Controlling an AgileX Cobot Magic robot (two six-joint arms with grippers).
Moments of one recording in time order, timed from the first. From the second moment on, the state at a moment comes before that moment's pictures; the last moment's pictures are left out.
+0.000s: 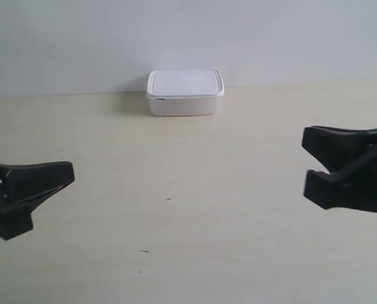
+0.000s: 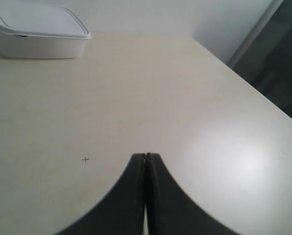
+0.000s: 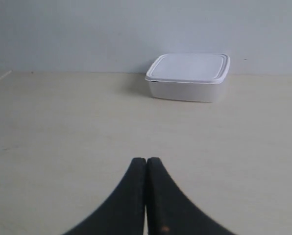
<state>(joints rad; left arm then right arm) -0.29 0.96 -0.27 0.89 -0.46 -1.16 0.90 0.82 -0.36 -1.74 0.39 2.10</state>
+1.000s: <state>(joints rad) -0.29 0.54 0.00 0.84 -0.34 -1.07 0.90 0.01 0.00 -1.74 0.06 2.01</state>
